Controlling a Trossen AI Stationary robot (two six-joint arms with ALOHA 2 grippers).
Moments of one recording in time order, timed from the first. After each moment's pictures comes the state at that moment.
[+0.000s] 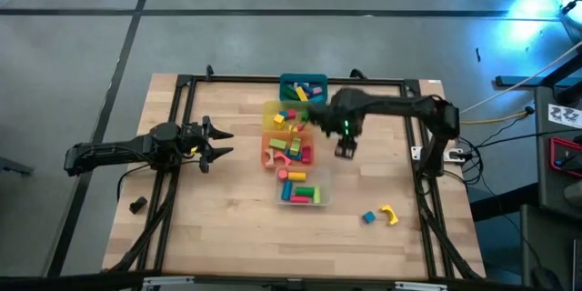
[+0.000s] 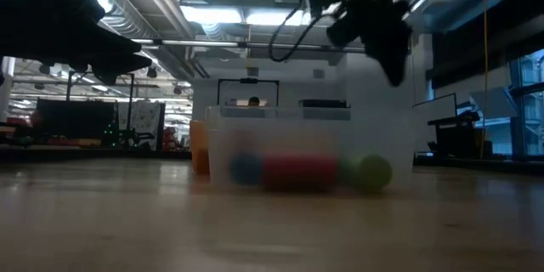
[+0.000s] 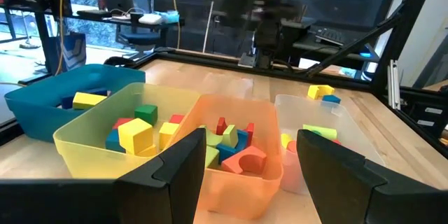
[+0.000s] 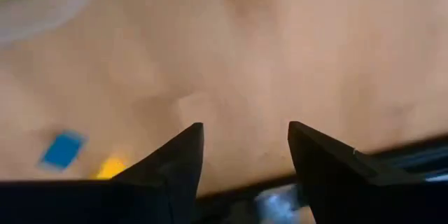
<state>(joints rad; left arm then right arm) 0.16 0.09 0.01 0.01 0.01 -0.11 -0.18 1.84 1.66 -1.57 0.02 0.12</state>
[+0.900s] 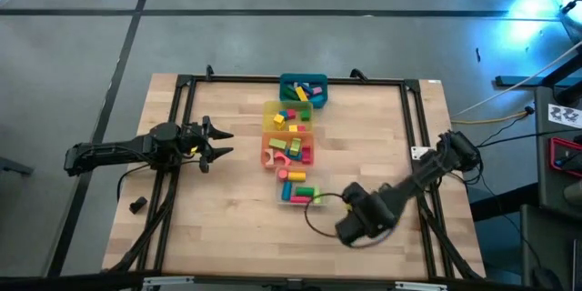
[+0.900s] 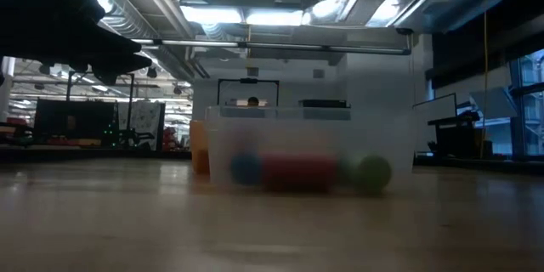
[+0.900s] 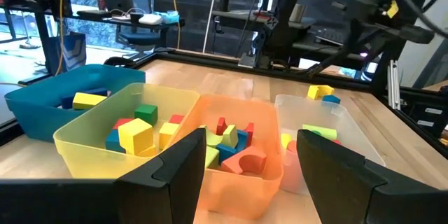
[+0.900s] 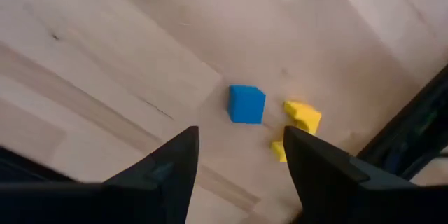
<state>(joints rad) 0.16 0.09 0.01 0.01 0.01 -0.11 0.60 1.84 1.64 -1.48 0.00 1.47</state>
